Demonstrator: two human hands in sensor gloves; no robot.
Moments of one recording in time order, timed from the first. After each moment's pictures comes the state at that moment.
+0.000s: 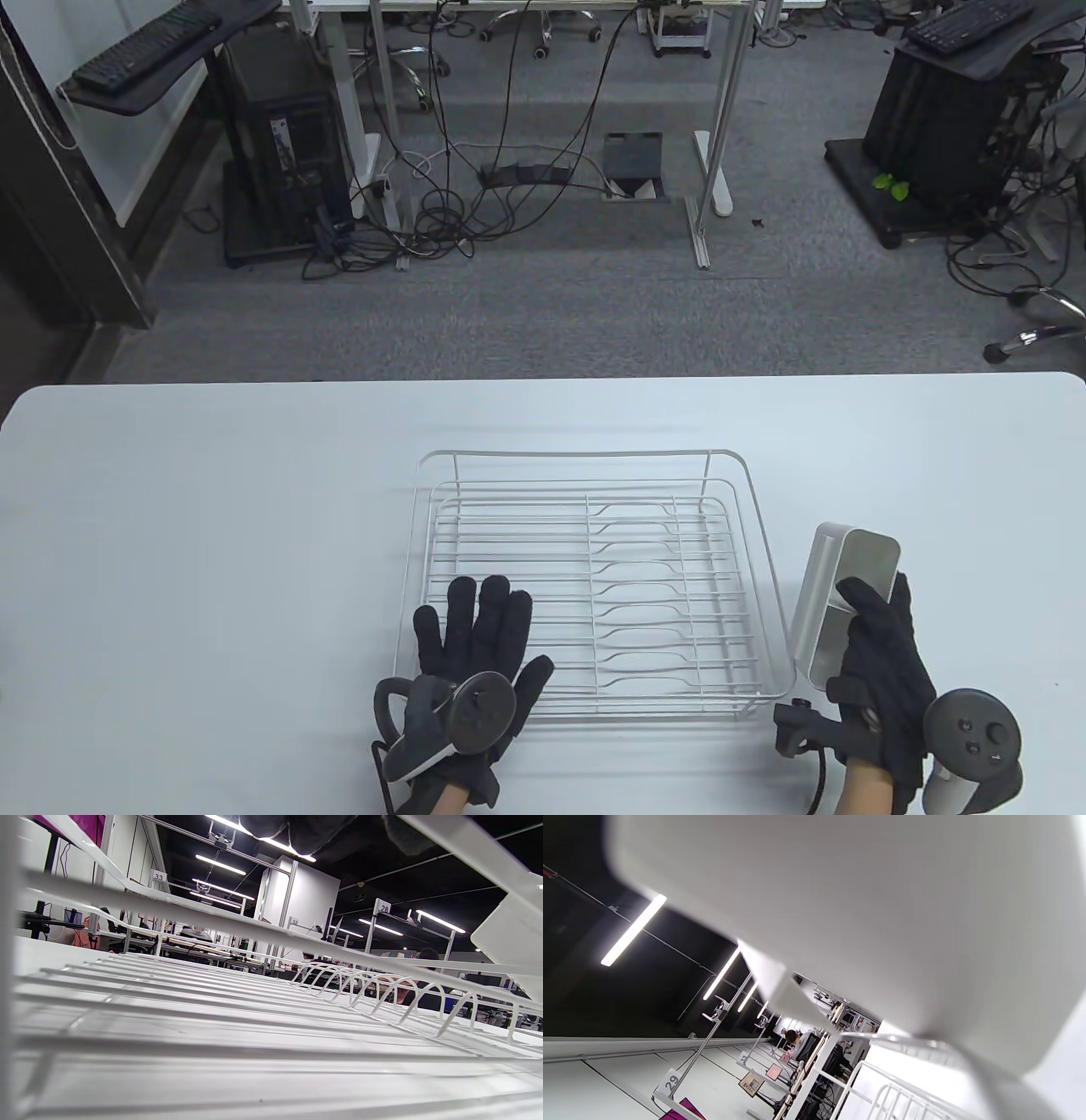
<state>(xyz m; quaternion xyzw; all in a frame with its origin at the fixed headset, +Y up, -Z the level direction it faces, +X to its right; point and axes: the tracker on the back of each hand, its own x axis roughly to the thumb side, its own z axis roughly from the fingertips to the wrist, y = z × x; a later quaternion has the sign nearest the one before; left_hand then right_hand) -0.125 -0.726 -0.272 0.05 -0.18 0.09 0.98 0.295 -0.716 -0.234 -0.19 -0.30 0.79 0.51</state>
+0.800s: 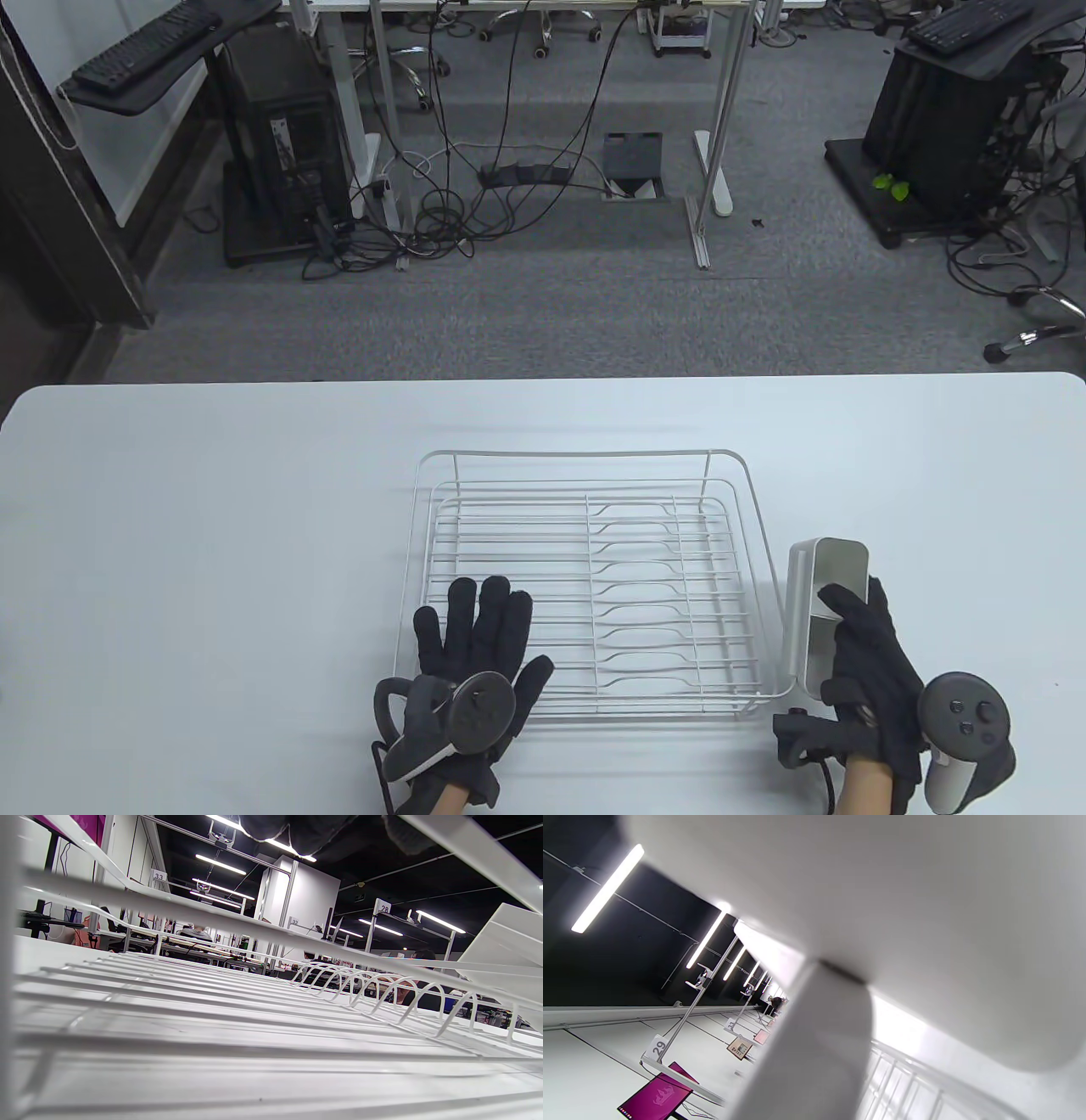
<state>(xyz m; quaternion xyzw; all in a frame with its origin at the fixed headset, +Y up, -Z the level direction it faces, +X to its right) -0.125 -0.726 -0.272 0.05 -0.18 0.09 0.98 0.300 -0.734 -0.246 -0.19 -0.23 0.80 0.52</state>
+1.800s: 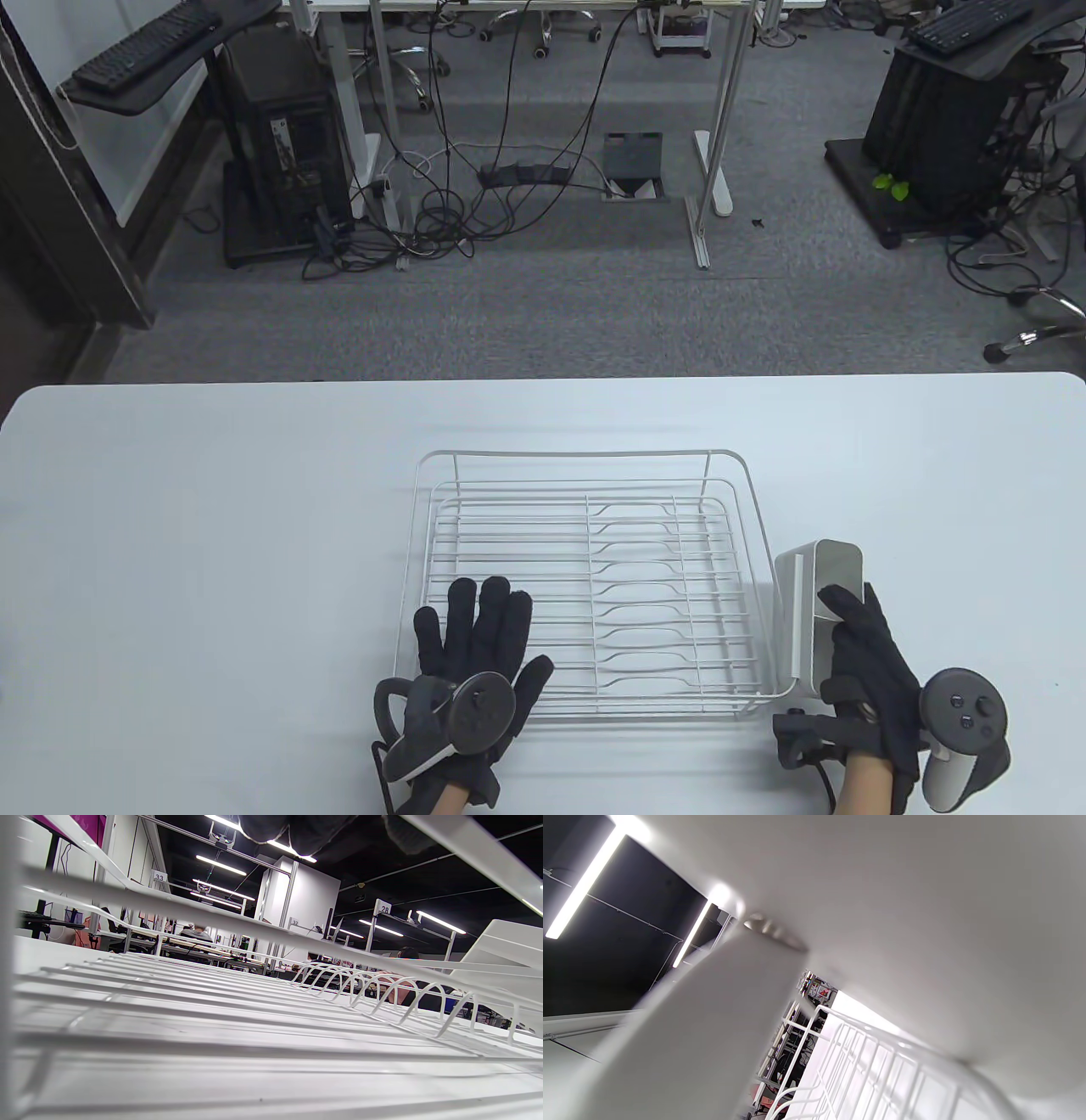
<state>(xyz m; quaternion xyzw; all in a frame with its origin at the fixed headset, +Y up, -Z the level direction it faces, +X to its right) -0.125 -0.726 -0.272 0.05 -0.18 0.09 0.98 0.304 -0.747 -0.251 -0.20 -0.20 0.79 0.55</state>
